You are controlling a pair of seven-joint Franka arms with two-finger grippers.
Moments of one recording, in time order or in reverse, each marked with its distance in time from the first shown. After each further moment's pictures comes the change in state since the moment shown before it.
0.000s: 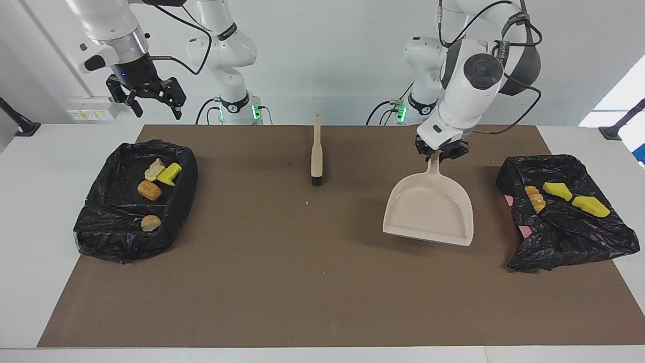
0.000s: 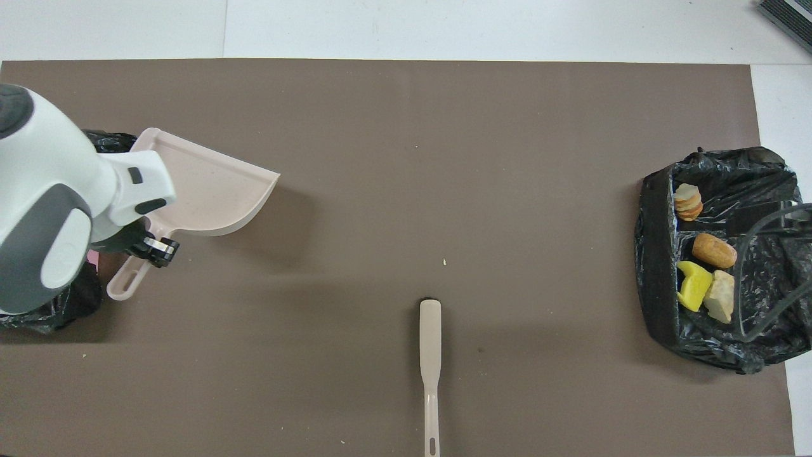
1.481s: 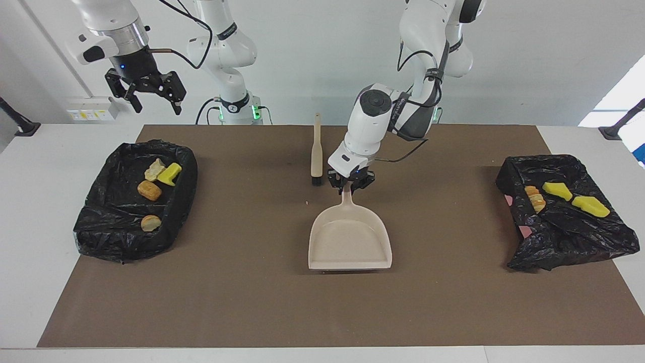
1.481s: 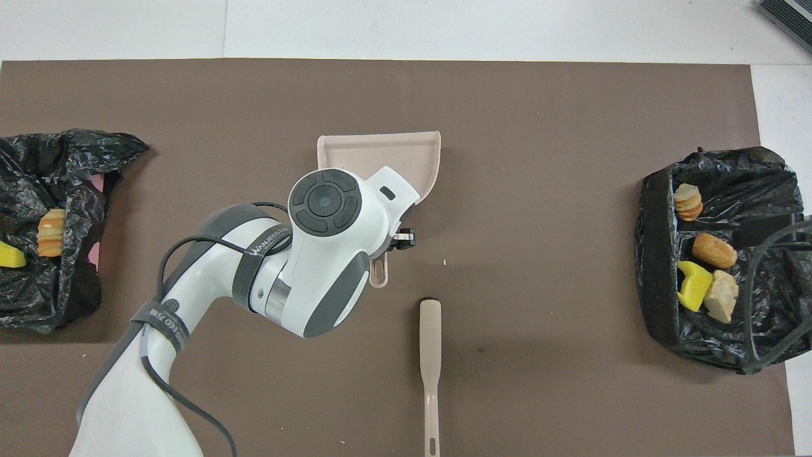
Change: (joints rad) left arm -0.268 0.279 0.007 0.033 -0.132 0.488 -0.409; right arm -0.005 -0.010 0.001 0.002 0.000 0.000 0.000
